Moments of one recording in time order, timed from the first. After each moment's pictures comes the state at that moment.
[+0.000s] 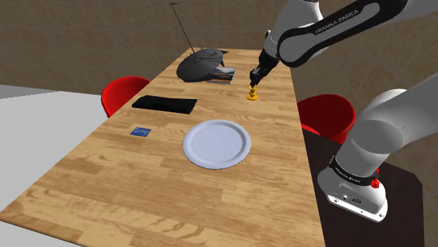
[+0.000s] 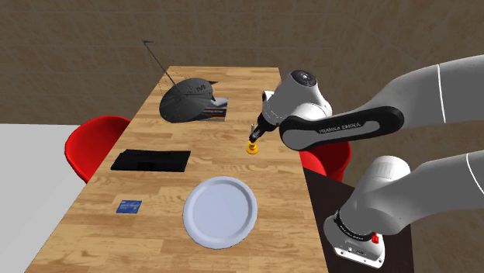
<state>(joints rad) -0.15 -0.57 0.01 -2.76 0.00 2.63 -0.01</state>
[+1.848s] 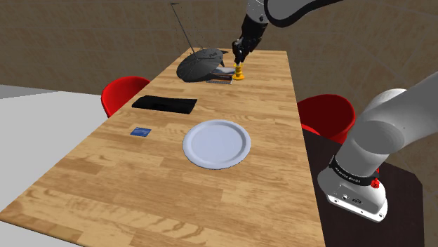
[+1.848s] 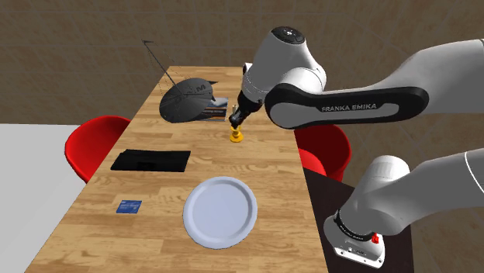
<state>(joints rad) -0.12 -0.56 0.15 -2.44 0.01 2.32 0.14</state>
